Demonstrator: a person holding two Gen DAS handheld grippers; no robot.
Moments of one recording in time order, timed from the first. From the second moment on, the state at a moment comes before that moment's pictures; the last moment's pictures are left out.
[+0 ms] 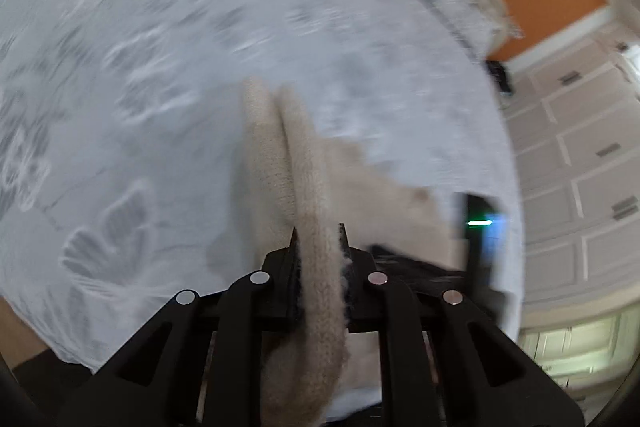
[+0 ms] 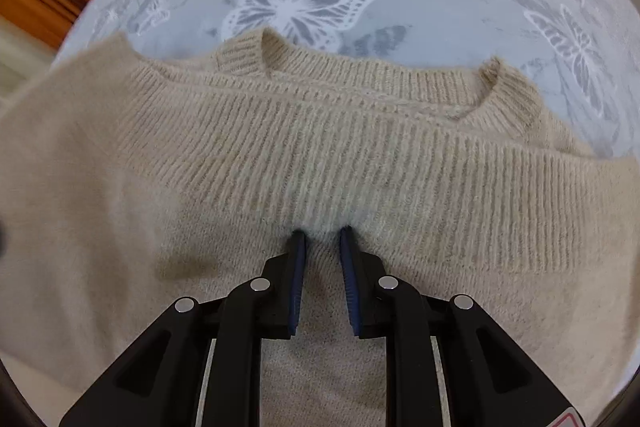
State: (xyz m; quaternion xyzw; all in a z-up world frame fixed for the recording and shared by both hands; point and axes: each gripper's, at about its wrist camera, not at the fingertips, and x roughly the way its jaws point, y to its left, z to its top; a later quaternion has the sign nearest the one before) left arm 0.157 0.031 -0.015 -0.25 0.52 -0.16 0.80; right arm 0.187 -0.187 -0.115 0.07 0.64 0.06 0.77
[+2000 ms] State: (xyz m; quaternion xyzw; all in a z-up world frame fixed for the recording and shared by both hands) left arm 0.018 -0.088 -0.039 -0.03 0.55 -0.17 0.82; right arm 0.017 -0.415 -0.046 0.31 0.46 0.02 0.83
